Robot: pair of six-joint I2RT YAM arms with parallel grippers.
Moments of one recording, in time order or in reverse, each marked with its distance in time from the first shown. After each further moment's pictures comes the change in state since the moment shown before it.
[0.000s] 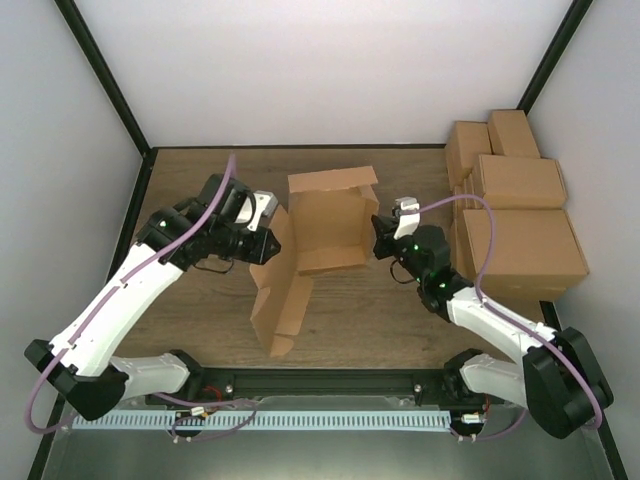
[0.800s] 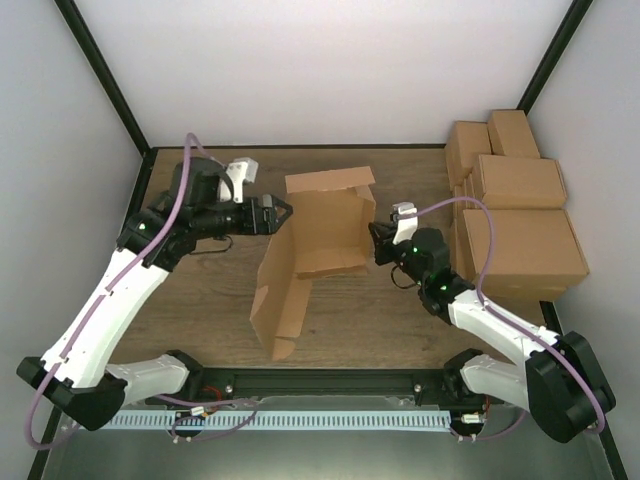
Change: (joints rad) left arm 0.073 -0.044 0.004 0.253 0.079 -0.127; right arm 0.006 -0.036 -0.024 -0.050 -0.016 0.008
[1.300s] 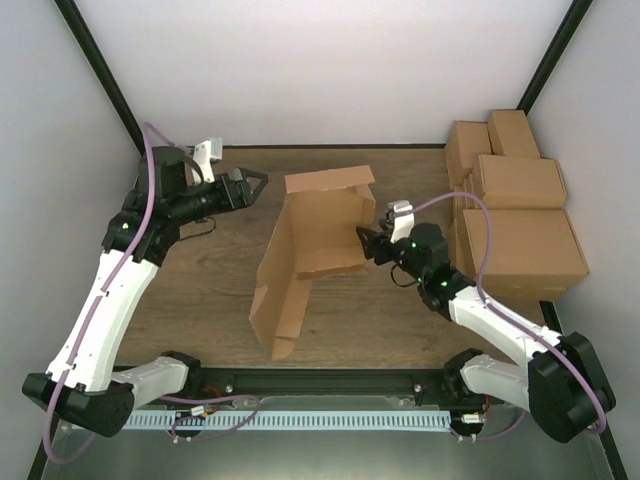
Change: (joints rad) left arm 0.248 -0.042 -0.052 0.214 0.133 -0.077; right arm 0.001 0.001 0.029 -0.085 -0.046 -0.020
